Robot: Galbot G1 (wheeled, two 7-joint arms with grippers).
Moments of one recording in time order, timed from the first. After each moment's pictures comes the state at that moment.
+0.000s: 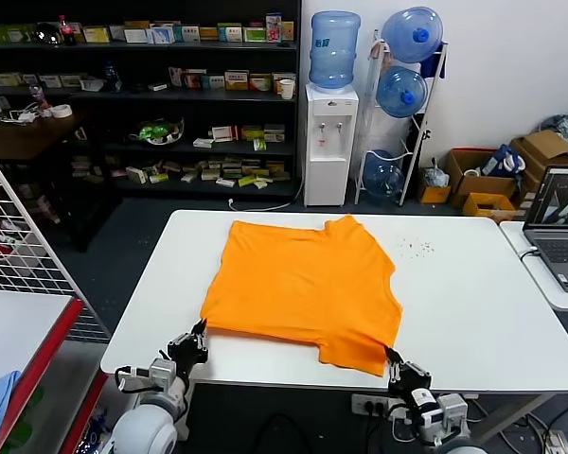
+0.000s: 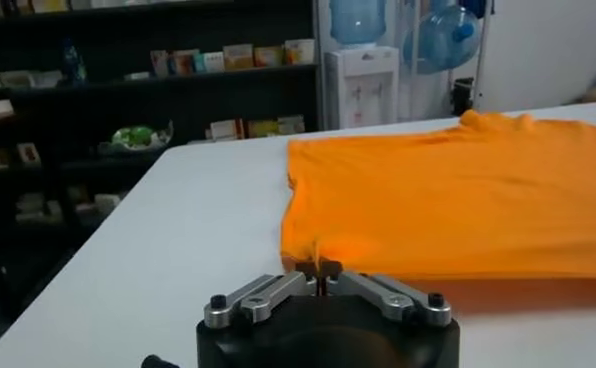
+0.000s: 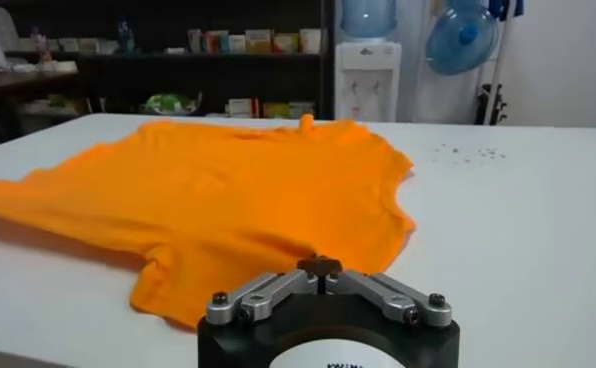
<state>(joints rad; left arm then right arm) 1.29 -1.12 -0.25 -1.76 -0.34 0.20 -0.21 -1.56 1.18 0.47 1.94 0.33 -0.20 0.01</state>
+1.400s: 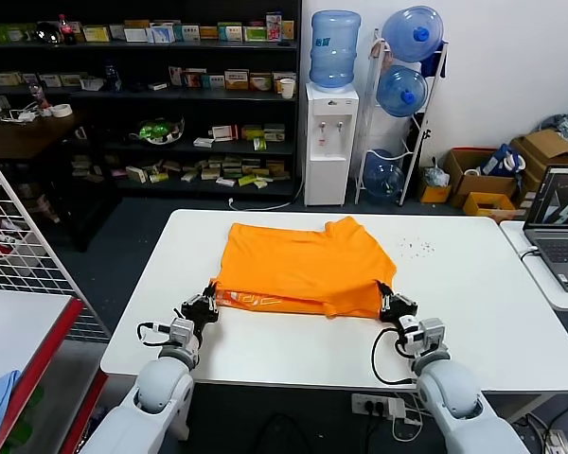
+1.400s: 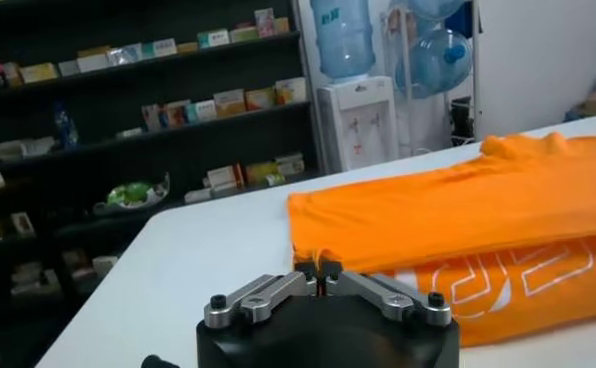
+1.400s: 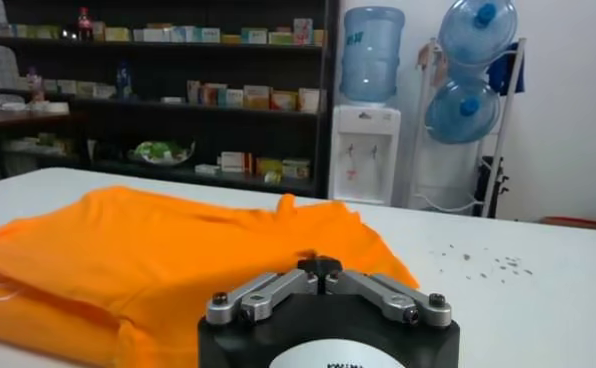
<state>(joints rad) 1.02 -1.16 -0.16 -1.52 -0.25 0.14 -0.17 -1.08 1.12 0.30 1.60 0.41 -0.15 0.03</state>
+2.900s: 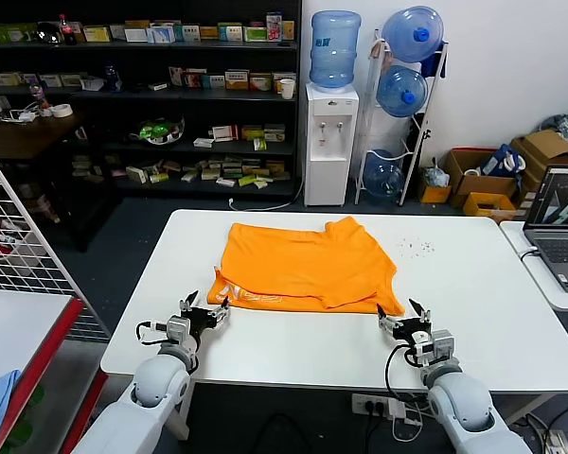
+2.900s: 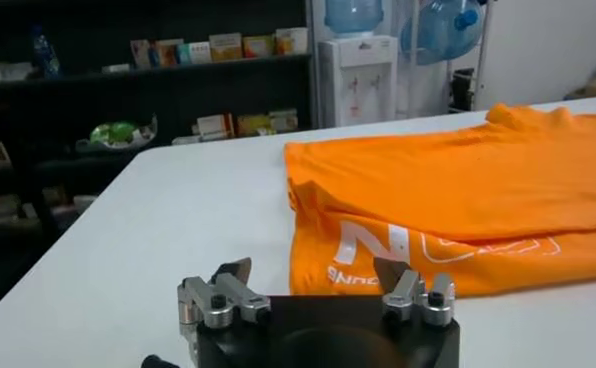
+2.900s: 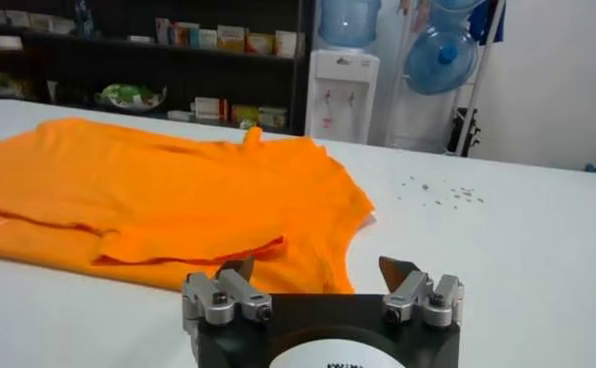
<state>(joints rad) 0.99 -1.14 -0.14 -1.47 -0.40 0.20 -0.16 -1.17 1.11 0.36 1.59 0.38 -0.22 0.04</state>
